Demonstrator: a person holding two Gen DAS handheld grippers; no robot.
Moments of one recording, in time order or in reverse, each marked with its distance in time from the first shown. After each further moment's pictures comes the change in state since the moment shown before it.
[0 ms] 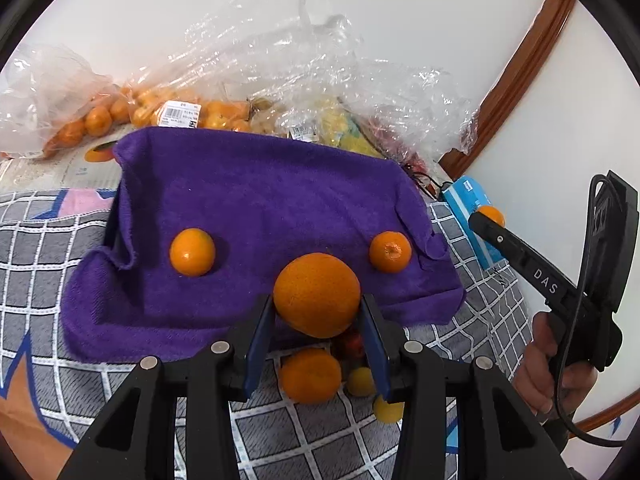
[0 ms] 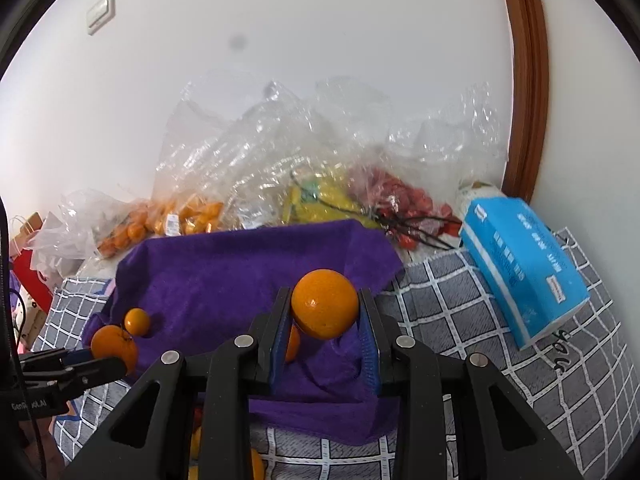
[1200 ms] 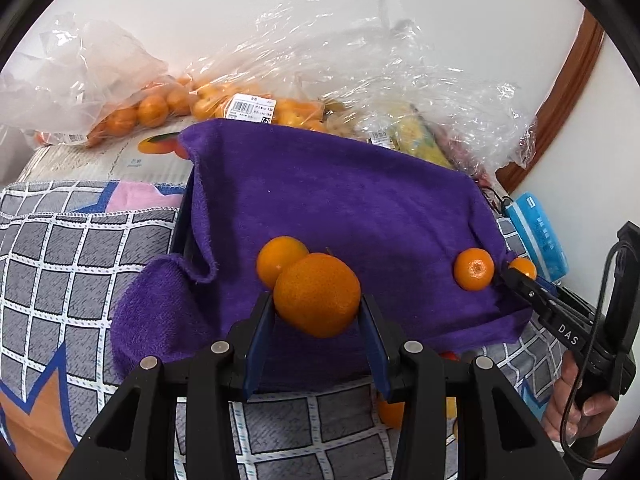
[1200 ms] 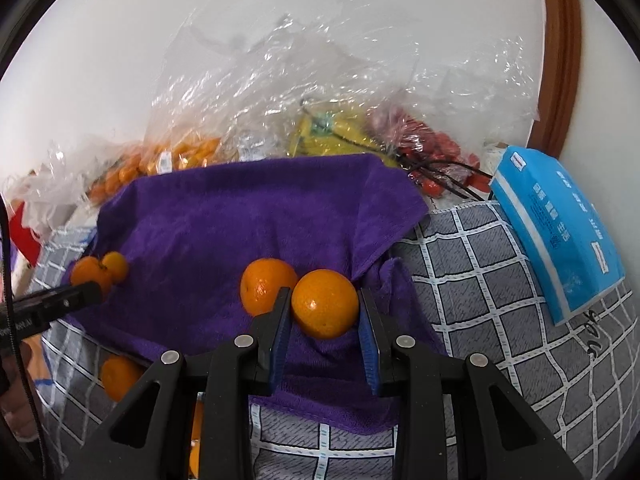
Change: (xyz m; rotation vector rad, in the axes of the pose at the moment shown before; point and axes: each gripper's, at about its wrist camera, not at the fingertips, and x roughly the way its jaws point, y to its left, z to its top) left arm 0.013 0.048 0.002 -0.047 -0.038 0.157; right arm 0.045 0.012 -0.027 -0.089 0.154 0.002
